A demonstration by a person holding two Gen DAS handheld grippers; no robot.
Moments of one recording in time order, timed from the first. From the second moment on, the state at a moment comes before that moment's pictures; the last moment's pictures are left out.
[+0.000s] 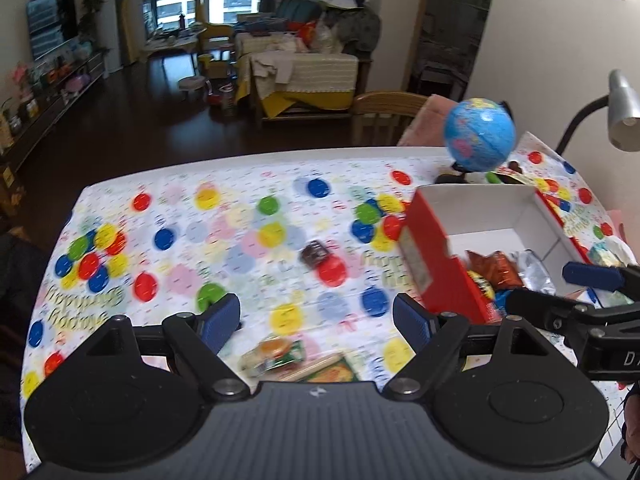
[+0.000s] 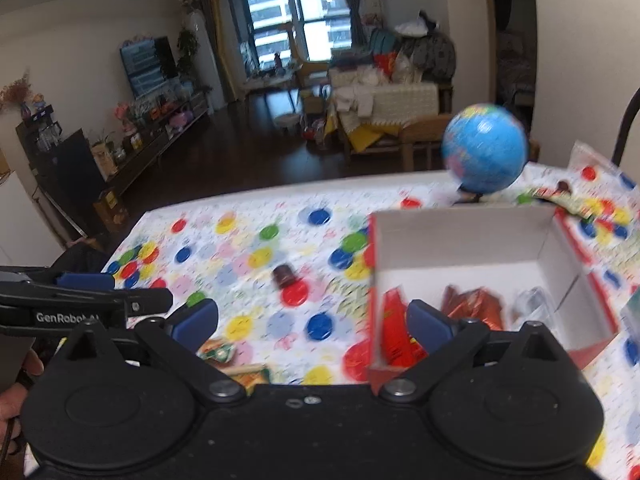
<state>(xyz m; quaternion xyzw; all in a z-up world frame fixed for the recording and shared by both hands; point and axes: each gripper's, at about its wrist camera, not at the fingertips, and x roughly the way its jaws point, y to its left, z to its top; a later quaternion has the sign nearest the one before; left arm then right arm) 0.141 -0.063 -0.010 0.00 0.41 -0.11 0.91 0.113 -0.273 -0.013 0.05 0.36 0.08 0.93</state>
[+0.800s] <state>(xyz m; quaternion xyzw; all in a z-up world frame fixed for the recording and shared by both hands) 0.178 0.034 -0.093 -0.01 0.48 -0.07 0.87 0.143 -0.176 -0.089 -0.02 0.42 0.11 0.90</state>
